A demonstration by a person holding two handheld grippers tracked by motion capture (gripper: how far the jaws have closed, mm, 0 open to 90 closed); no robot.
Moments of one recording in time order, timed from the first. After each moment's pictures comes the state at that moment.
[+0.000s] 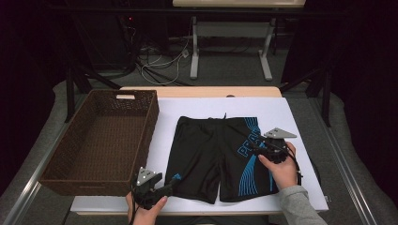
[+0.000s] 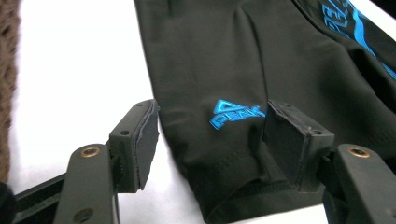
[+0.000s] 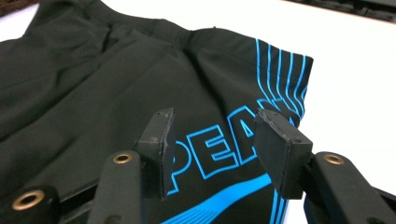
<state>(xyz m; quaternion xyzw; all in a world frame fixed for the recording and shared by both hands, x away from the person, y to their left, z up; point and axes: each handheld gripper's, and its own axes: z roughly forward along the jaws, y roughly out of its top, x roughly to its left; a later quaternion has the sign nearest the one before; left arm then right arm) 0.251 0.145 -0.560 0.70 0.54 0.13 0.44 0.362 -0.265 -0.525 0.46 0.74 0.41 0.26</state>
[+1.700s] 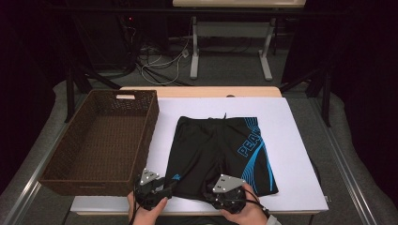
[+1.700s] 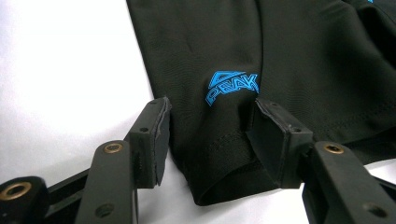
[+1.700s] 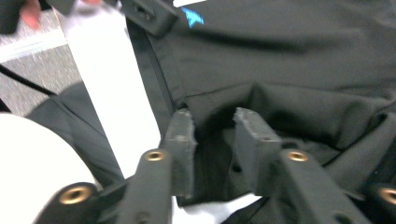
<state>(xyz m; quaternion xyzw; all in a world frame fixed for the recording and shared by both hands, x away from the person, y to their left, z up) 0.251 0.143 -0.566 0.74 0.52 0.10 0.41 0.242 -0.129 -0.548 0.25 0.87 0.39 0.14</state>
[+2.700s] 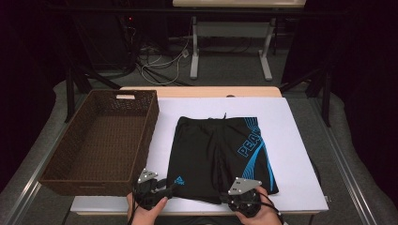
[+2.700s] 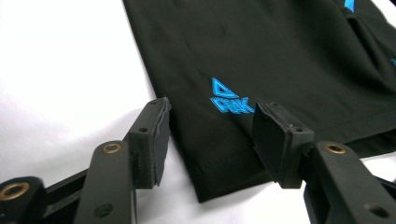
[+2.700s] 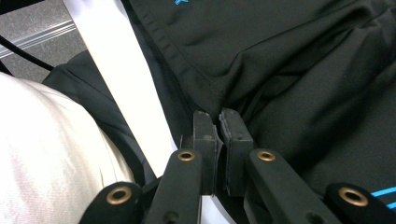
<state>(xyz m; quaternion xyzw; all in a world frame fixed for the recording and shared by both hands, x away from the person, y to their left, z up) 0.250 0.144 -0.563 0.73 0.54 0.05 0.42 0.232 -0.170 -0.551 0.28 0.87 0.38 0.10</state>
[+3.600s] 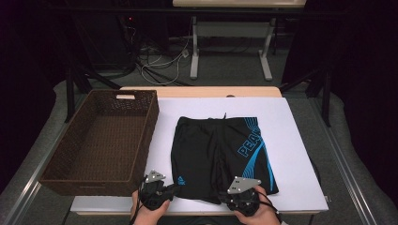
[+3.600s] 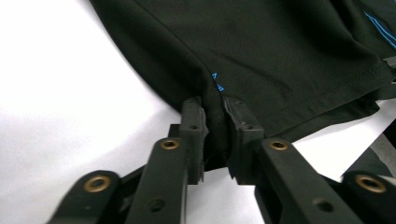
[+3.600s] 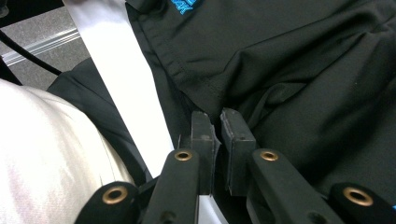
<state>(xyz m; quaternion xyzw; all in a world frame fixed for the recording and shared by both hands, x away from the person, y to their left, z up) 0.252 0.132 -0.562 0.78 0.49 0.03 0.40 0.237 -0.168 -0.555 0.28 0.87 0.39 0.10</state>
